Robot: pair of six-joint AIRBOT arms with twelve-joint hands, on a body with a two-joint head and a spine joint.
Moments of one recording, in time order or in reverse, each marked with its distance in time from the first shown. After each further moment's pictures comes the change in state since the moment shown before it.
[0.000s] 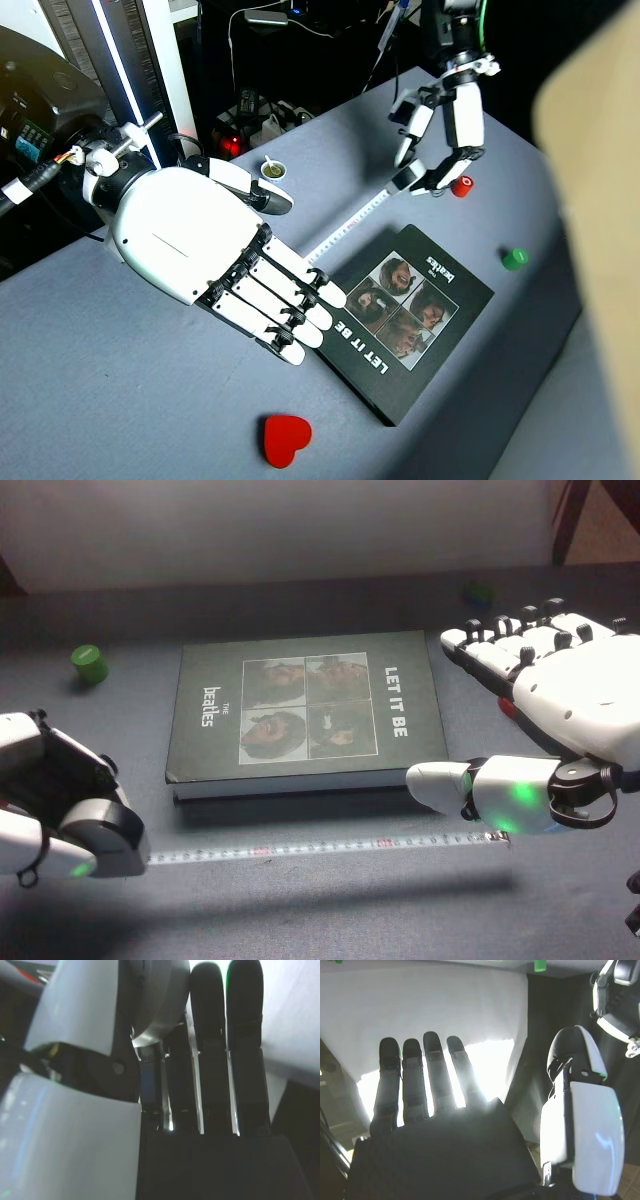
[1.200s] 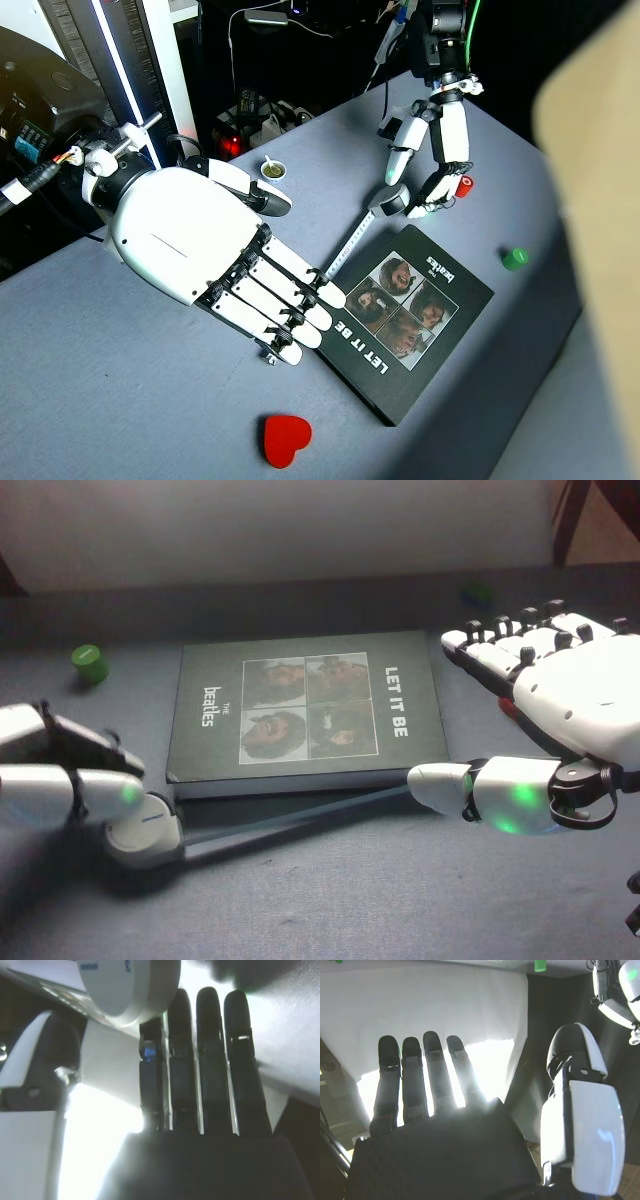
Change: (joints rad) left arm 0.002 -0.041 0.048 -0.076 -0.069 0.057; right arm 0.000 0.000 0.000 -0.002 0.000 0.000
